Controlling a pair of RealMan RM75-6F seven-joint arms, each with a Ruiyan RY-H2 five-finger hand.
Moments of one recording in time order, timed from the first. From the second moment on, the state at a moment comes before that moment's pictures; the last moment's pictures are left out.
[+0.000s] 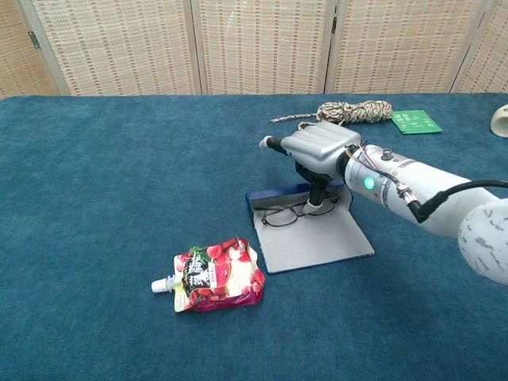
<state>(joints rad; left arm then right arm) -0.04 -1.09 0.03 -1.63 1.47 1.43 0.07 0.93 -1.85 0.20 -1.09 -1.03 0.86 -0.62</state>
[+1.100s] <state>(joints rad) -0.04 -1.08 0.02 -1.64 1.48 1.43 0.07 0.92 -1.83 0.20 -1.08 -1.08 0.88 -0.58</state>
